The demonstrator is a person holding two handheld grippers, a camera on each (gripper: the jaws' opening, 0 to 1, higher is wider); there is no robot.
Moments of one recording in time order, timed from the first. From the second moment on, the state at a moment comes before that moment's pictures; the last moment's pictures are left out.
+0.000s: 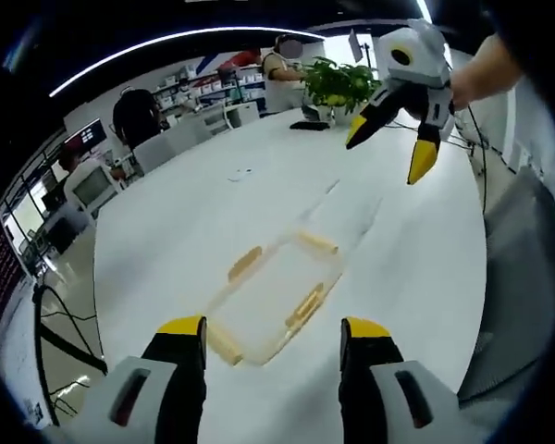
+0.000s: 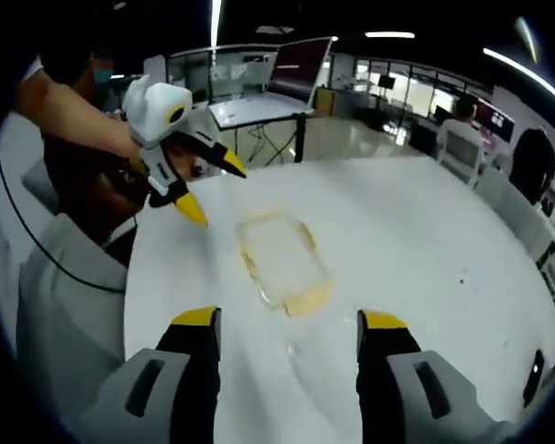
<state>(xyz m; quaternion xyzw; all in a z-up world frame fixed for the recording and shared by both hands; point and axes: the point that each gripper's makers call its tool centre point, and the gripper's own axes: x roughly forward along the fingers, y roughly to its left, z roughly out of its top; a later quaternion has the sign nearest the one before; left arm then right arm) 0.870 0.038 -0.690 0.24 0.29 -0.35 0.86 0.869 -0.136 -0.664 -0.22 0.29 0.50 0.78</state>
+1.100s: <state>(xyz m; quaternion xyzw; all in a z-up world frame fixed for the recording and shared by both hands) 0.908 0.034 -0.679 0.41 0.33 -0.55 0.65 0.905 -0.087 -0.701 -0.35 0.33 0.61 0.63</state>
